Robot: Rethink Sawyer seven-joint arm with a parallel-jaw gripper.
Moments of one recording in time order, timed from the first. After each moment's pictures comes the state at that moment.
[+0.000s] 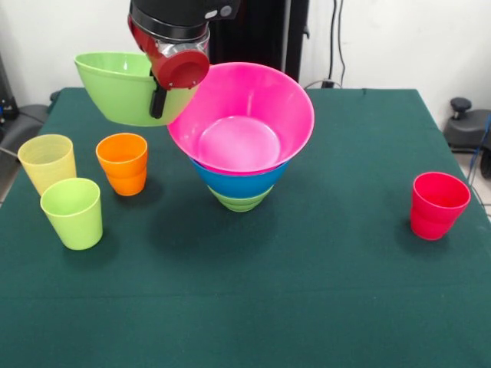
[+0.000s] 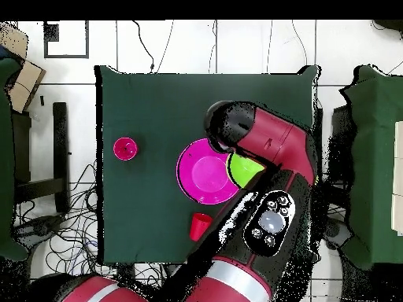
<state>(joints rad) -0.04 -0.43 -0.56 1.28 0.30 0.84 2.35</state>
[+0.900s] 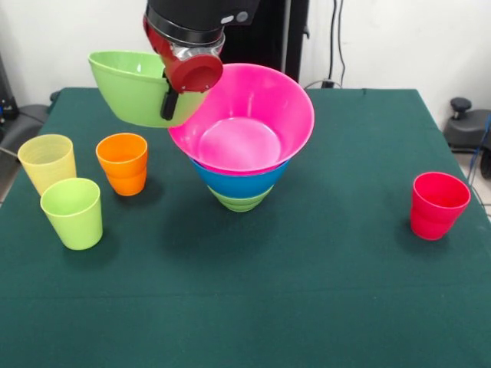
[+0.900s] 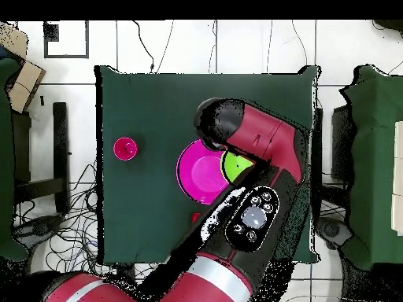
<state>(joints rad) 0.01 -0.39 -0.61 1.25 0.33 0.86 2.40</state>
